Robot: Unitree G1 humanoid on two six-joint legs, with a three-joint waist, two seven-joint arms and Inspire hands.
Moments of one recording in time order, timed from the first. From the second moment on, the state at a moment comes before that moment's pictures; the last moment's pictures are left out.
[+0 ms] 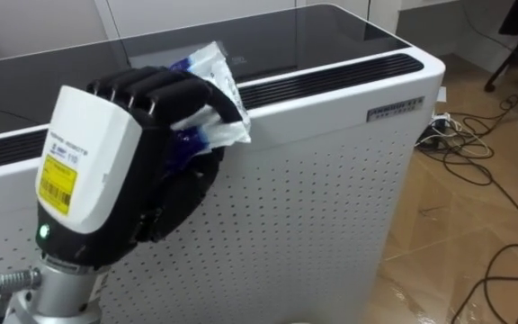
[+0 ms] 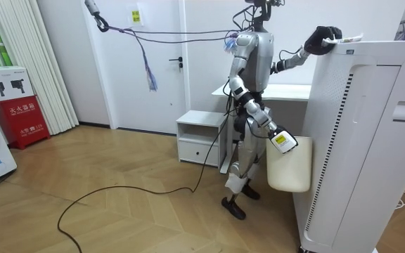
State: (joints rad) left arm 0.04 0.46 -0.05 -0.44 0.84 -0.35 0.45; right arm 0.12 -0.37 0.21 0.61 0.07 -0.06 0.23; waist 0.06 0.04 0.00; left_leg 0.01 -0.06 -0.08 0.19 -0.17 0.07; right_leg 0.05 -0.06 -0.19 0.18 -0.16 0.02
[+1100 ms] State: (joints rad) left arm 0.00 0.42 -0.24 -0.54 -0.52 -0.18 -0.37; right arm 0.12 -0.35 0.32 0.61 0.07 -0.07 0.24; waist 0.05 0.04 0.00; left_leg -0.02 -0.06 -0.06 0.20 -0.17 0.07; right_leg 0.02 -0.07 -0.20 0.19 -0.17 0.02
